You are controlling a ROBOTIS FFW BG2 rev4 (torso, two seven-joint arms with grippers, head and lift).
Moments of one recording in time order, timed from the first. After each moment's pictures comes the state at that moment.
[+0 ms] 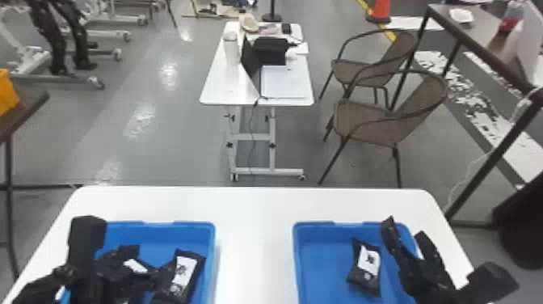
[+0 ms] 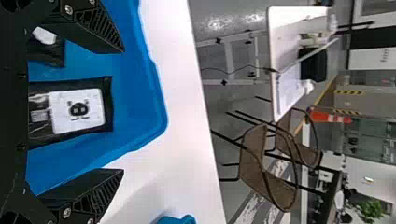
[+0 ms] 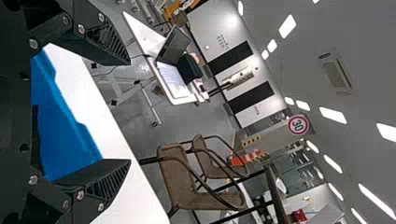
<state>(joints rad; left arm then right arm) 0.26 0.18 0.16 -1.87 -0.03 0.68 -0.60 0.27 -0.01 -0.10 -1.46 -0.53 -0.23 0.18</state>
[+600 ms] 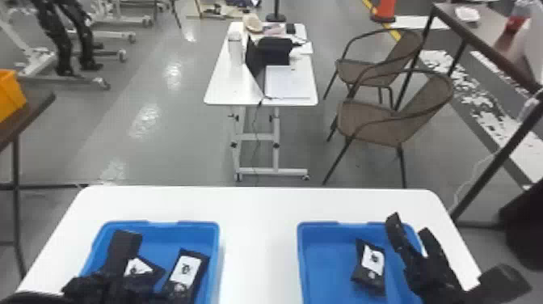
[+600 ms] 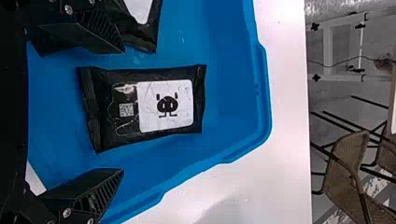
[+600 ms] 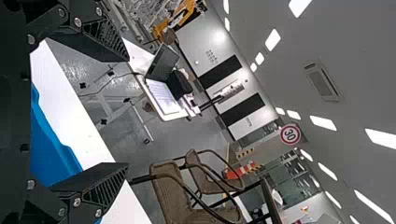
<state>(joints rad) 0.12 0.23 0.03 -1.63 -0.09 0.85 -0.61 0.27 -0.01 -0.10 -1.48 -0.59 -0.23 0.24</state>
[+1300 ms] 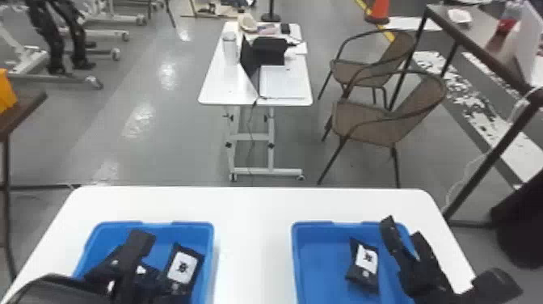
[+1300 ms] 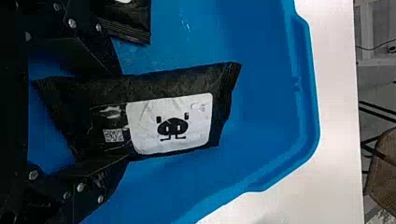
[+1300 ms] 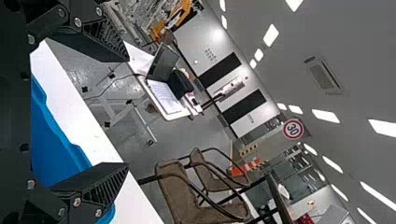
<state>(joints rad) -0.08 0.24 -0.08 -1.26 -0.13 0.72 -0.61 0.28 -0.01 -0.10 -1.47 -0.64 -0.23 0.26</state>
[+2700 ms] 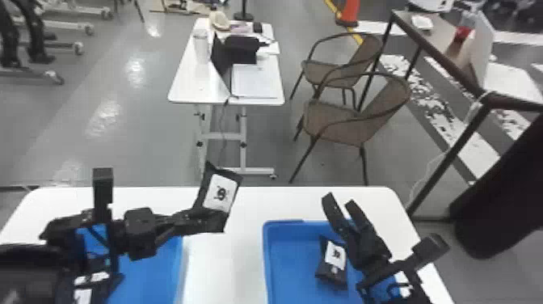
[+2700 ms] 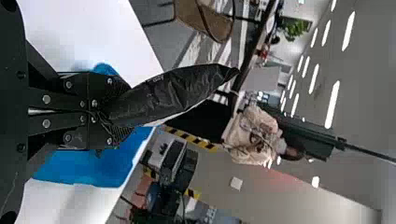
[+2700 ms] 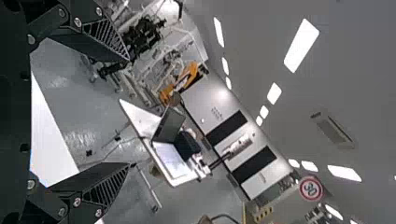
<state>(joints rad) -0.12 0.25 -0.11 -1.39 0.25 0.26 -1.14 0.16 -0.01 -0.10 -1.41 -0.65 -0.14 0.54</state>
